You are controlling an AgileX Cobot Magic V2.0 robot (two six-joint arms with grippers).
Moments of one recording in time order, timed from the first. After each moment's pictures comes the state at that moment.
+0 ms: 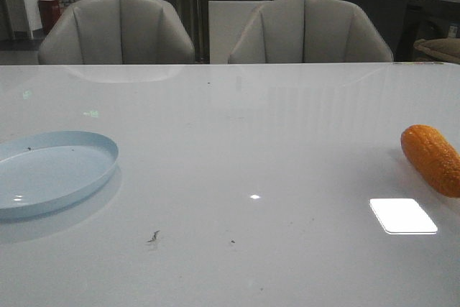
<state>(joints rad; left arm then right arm) 0.00 1.11 -0.75 -0.08 0.25 0.05 0.03 1.00 -0.65 0.06 0.21 -0.01</state>
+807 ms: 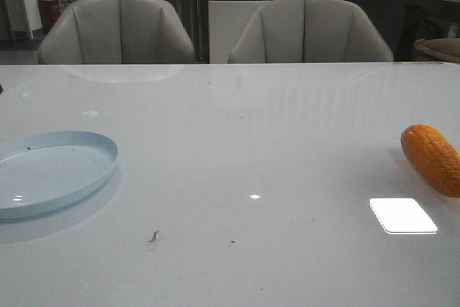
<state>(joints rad) 0.04 1.84 -1.20 -0.08 0.72 0.05 0.03 1.00 -0.65 0.06 0.21 -0.01</state>
